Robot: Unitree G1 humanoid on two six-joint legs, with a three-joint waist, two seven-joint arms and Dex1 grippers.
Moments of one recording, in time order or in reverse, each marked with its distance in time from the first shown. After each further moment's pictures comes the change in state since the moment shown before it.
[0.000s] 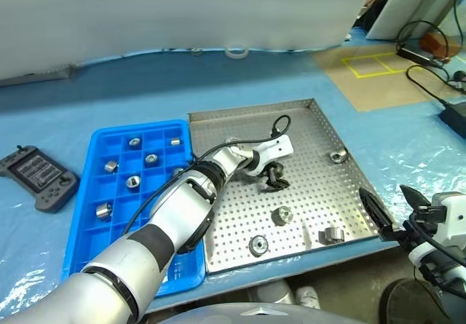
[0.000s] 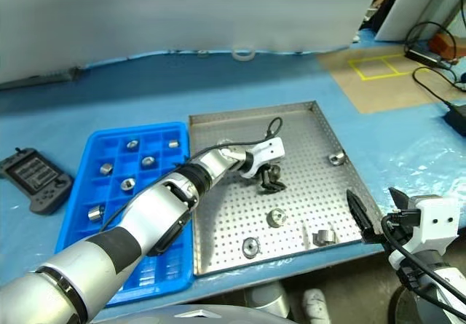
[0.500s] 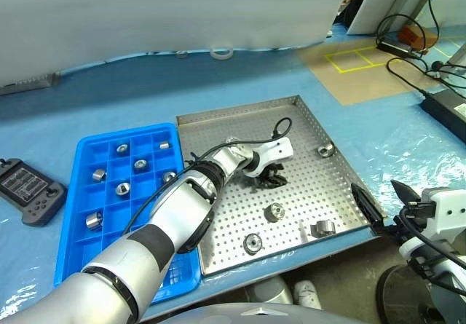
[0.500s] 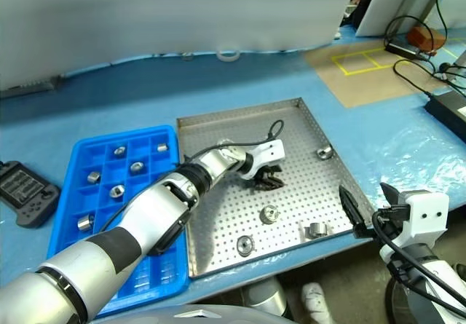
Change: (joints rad) left arm -0.001 0.000 0.048 -0.003 -0.004 0.026 -0.056; right arm -0.073 -0.028 0.059 0.028 -0.016 -0.010 -0.002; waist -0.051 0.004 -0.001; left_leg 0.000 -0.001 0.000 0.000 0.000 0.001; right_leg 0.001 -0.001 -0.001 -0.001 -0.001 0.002
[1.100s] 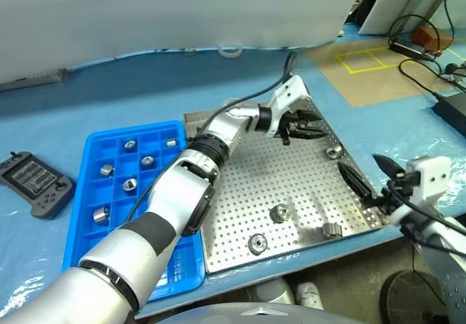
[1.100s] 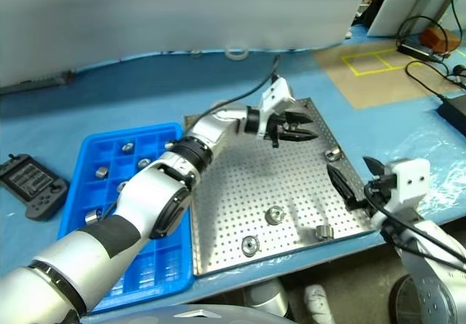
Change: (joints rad) left arm -0.087 0.141 0.233 -0.299 -0.214 0.014 -0.249; right arm -0.330 -0.175 0.090 0.166 0.052 0.048 0.104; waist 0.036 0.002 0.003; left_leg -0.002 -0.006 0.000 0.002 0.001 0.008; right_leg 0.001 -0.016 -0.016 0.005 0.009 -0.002
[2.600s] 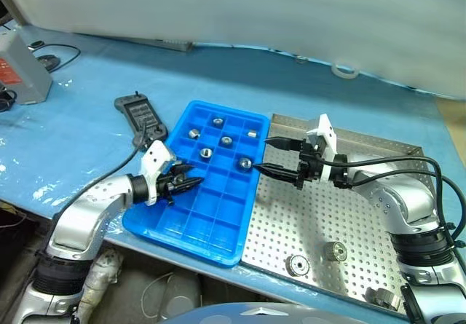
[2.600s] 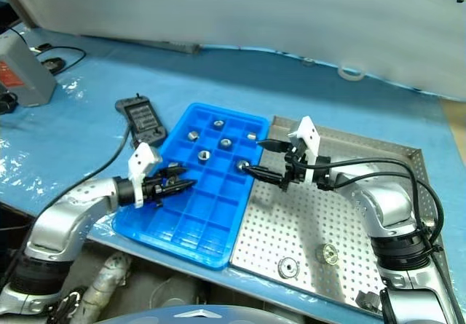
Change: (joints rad) left arm 1.071 0.585 0.055 -1.345 -0.300 0.633 0.330; right arm -0.522 -0.047 0.485 0.364 -0.060 0.059 0.469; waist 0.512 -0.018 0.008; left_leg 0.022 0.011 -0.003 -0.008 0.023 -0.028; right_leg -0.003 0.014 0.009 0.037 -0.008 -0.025
